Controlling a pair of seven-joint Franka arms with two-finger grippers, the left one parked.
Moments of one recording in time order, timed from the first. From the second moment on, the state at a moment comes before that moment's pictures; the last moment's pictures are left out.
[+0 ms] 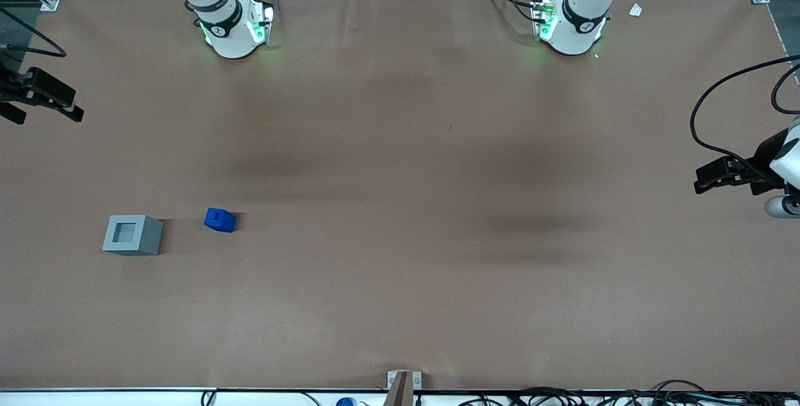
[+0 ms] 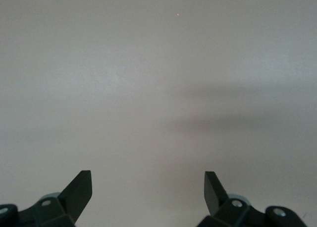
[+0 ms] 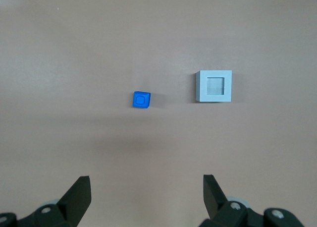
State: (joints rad) arm 0.19 -0.01 -0.24 -1.49 0.04 1.51 -0.06
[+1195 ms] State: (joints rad) arm 0.15 0.06 -0.24 -1.49 0.04 1.51 -0.06
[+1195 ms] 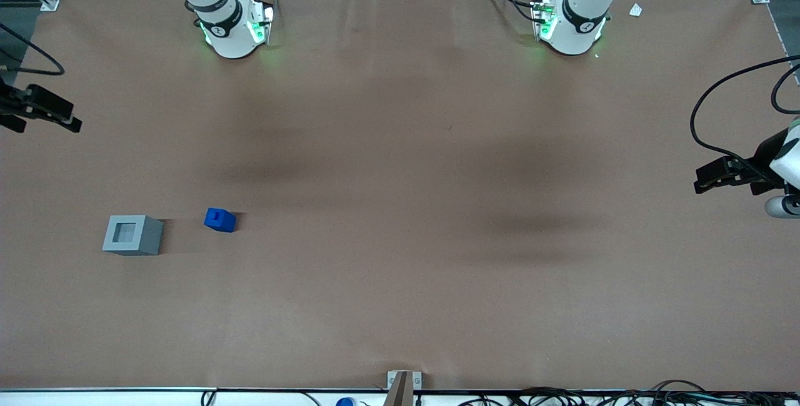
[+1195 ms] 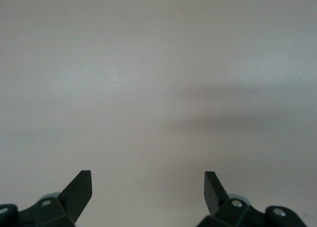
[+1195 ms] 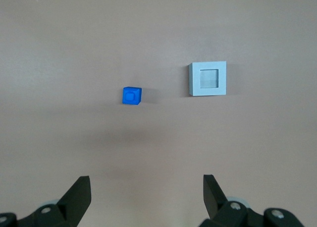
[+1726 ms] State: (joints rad) arm 0.15 0.13 -0.24 -1.49 0.04 1.53 -0.06
